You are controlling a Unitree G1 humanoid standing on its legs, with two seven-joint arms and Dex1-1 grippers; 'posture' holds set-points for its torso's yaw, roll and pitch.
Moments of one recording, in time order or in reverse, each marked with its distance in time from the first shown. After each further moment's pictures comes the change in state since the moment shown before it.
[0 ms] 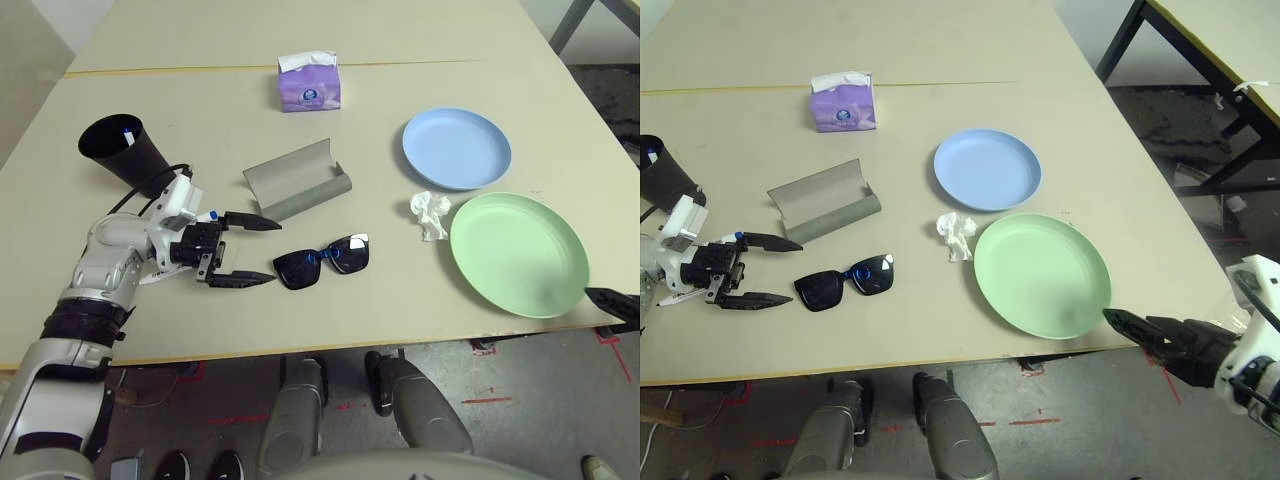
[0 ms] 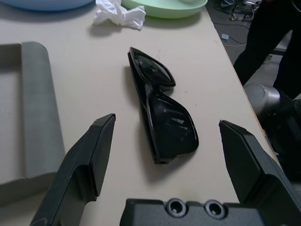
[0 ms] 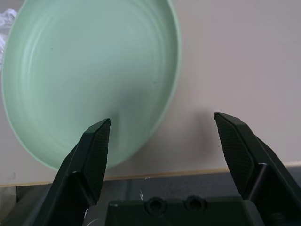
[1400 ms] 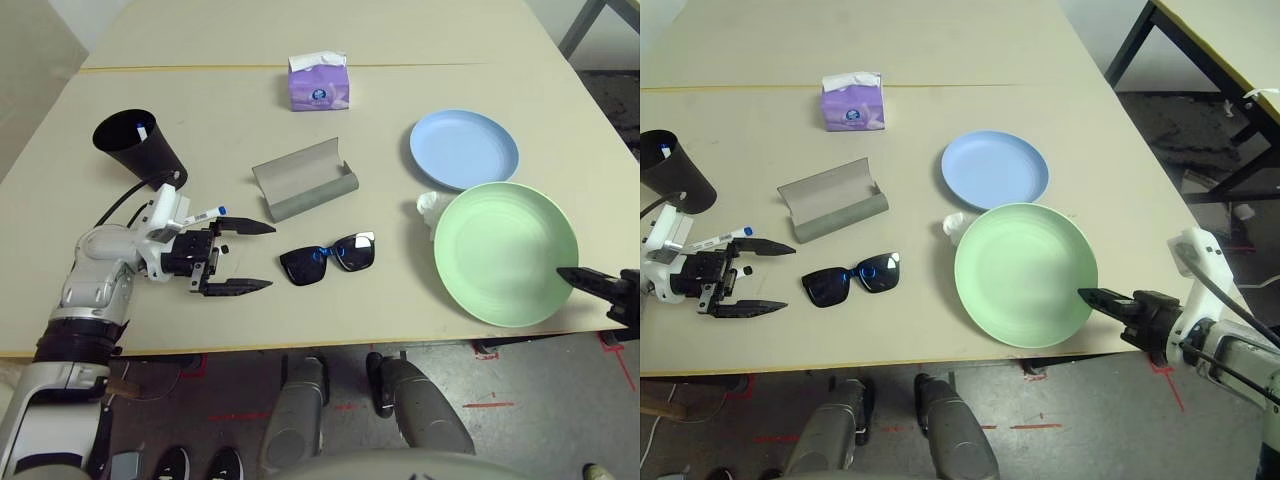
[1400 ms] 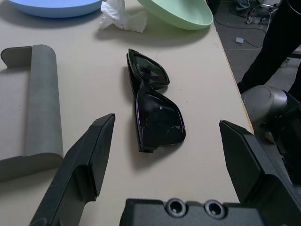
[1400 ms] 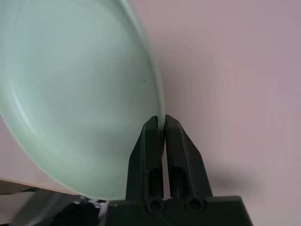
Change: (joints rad) left arm 0.091 -0.034 0.145 -0.110 0.051 0.035 0.002; right arm -0.178 -0.044 0.136 0.110 0.013 0.023 0.061
